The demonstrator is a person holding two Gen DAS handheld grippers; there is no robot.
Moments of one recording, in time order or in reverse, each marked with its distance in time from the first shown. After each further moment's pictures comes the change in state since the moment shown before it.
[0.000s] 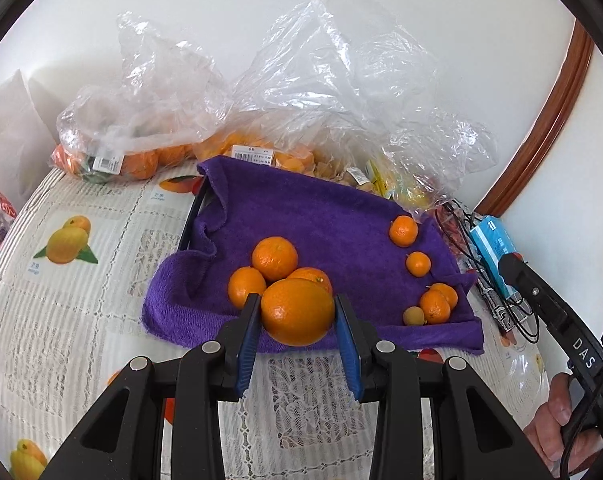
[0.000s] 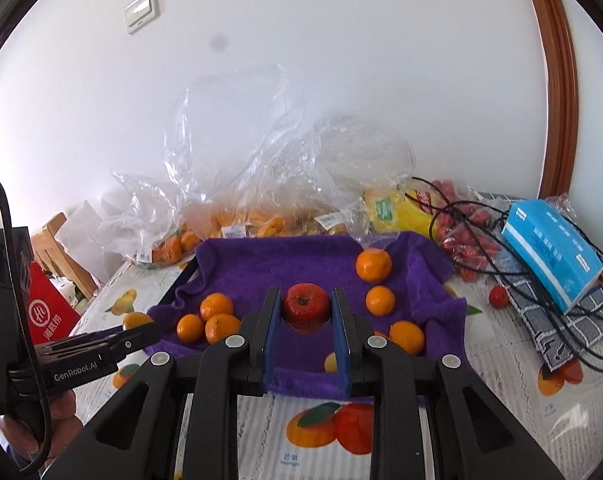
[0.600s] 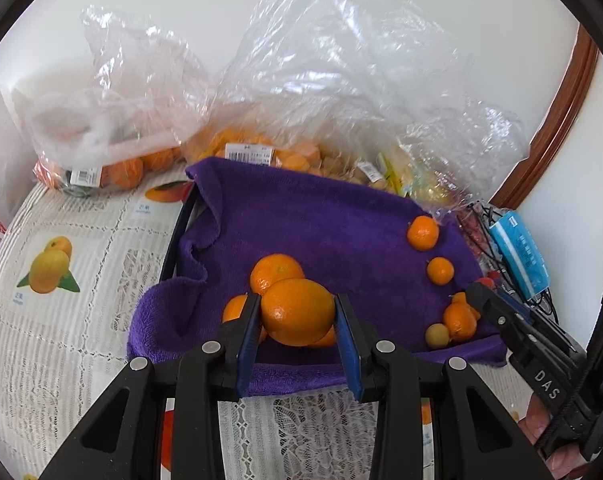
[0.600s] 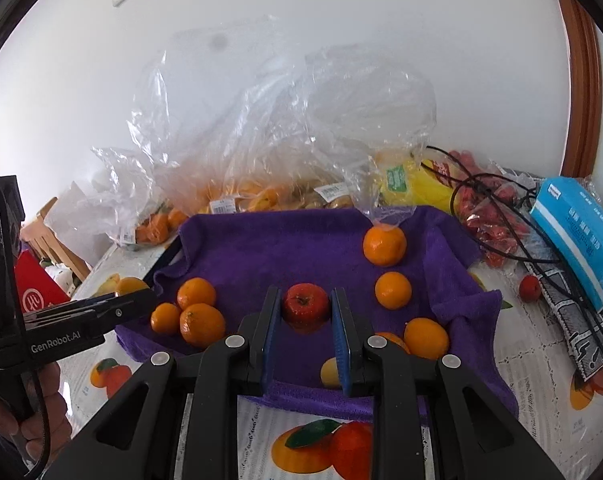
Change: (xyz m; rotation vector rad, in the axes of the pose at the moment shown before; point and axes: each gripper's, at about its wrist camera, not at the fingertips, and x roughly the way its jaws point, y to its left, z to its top) left arm 0.043 -0.003 0.013 0.027 0.037 0.037; right arm 0.062 -0.012 -0.020 -0.001 0.112 0.014
